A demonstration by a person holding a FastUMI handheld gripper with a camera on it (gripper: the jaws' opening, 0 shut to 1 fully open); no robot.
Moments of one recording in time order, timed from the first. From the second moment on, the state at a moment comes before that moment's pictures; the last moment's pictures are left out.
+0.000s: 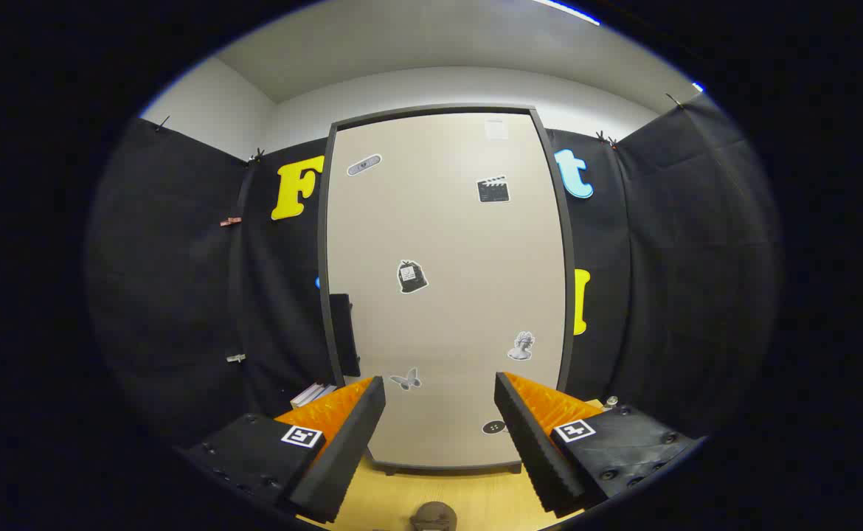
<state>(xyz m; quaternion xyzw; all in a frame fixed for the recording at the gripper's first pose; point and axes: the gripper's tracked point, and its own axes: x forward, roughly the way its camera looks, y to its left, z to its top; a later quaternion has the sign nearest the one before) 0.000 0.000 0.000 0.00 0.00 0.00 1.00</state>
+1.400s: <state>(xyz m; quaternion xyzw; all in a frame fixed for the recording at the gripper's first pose) 0.120 0.117 -0.020 0.01 -0.01 -0.01 1.00</state>
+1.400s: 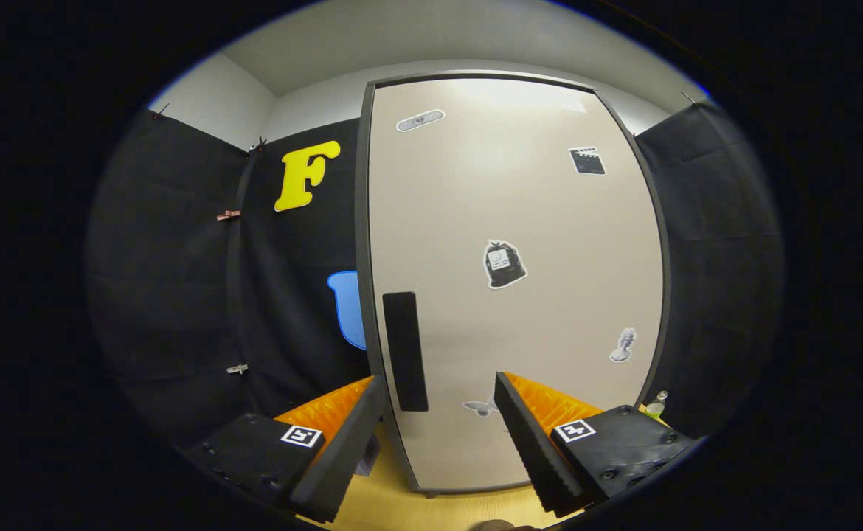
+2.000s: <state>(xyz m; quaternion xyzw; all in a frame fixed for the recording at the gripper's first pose) 0.190 0.124 -0.046 -0.01 0.02 -0.07 1.00</state>
